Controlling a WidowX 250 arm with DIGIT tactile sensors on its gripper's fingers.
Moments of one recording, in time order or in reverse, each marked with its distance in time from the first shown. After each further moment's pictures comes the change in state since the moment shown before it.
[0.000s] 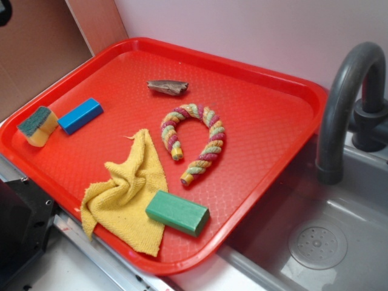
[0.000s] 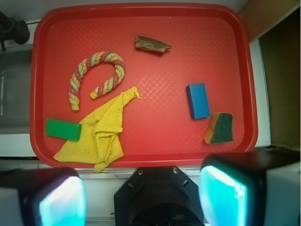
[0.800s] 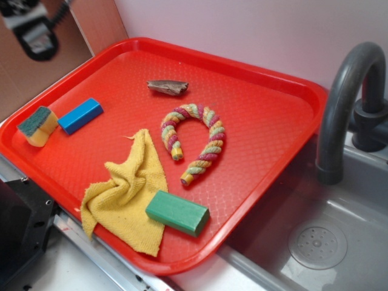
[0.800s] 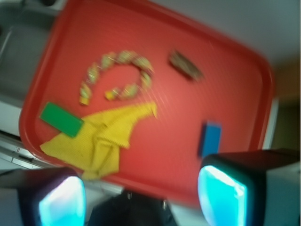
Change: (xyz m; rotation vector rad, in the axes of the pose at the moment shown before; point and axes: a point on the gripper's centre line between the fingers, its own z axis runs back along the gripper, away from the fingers) arm 0.031 -0.062 -0.030 0.122 0.001 -0.527
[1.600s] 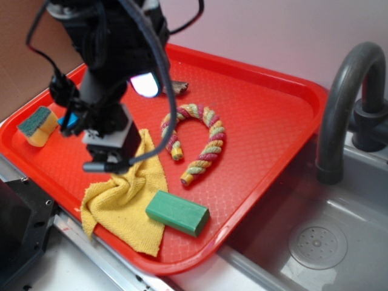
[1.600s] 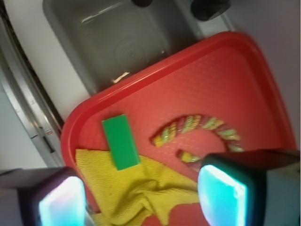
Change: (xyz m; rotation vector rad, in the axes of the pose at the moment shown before) arm 0.033 -0.078 -0.048 -0.056 -0.031 -0.588
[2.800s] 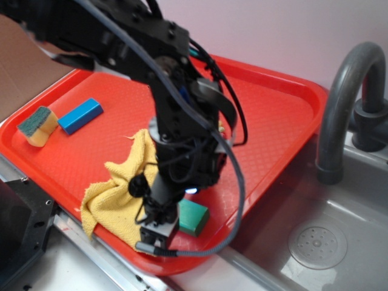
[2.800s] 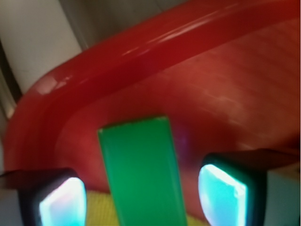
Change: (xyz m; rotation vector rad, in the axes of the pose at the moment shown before) arm 0.013 -0.014 -0.117 -0.189 0.140 -0.131
